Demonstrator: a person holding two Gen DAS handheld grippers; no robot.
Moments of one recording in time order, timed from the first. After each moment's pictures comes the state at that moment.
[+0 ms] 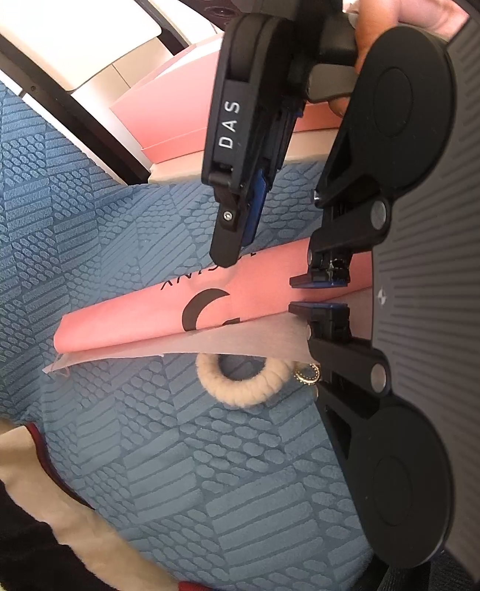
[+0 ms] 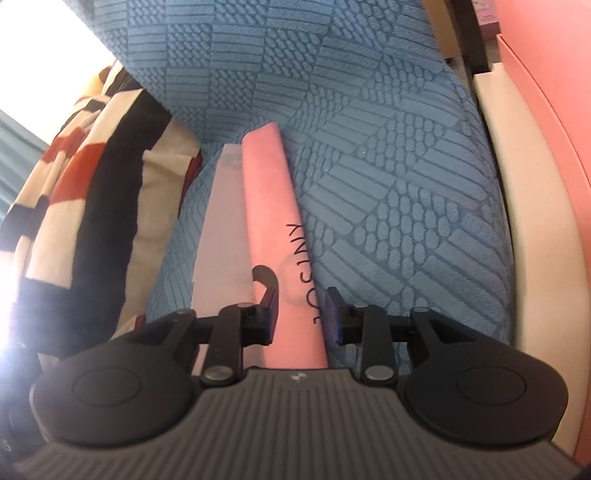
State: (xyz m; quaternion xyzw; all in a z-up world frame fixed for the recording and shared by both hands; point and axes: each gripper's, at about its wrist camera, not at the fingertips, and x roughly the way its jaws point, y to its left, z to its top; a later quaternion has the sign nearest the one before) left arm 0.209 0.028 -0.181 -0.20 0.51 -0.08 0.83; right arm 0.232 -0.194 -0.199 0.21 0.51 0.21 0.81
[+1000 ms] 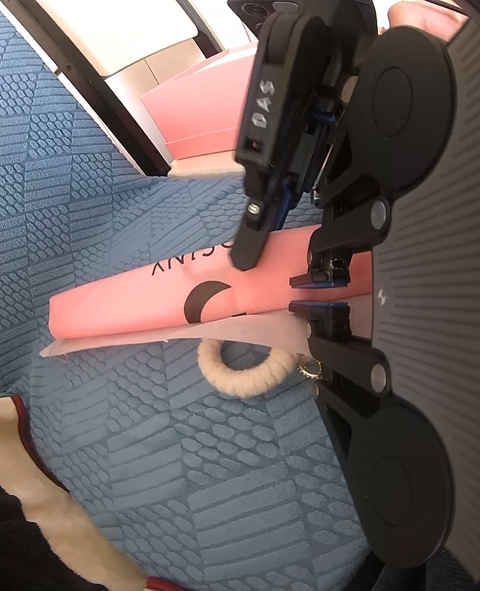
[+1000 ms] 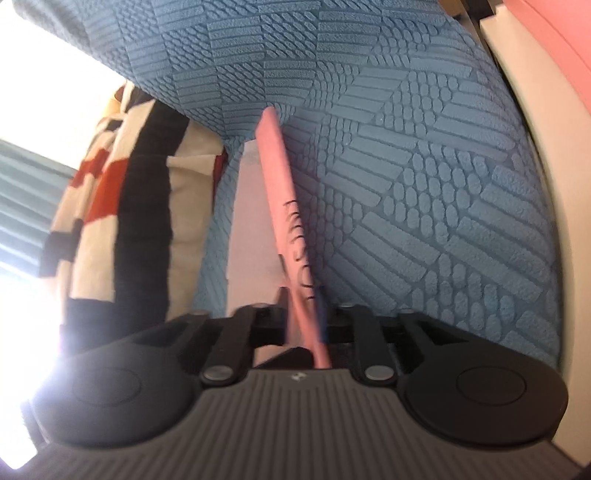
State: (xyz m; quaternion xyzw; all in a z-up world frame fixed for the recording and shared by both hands) left arm 0.217 0.045 -0.186 -0.26 0.51 -0.07 0.82; right arm 0.233 -0.196 -0.210 0.29 0.52 0.24 0.76
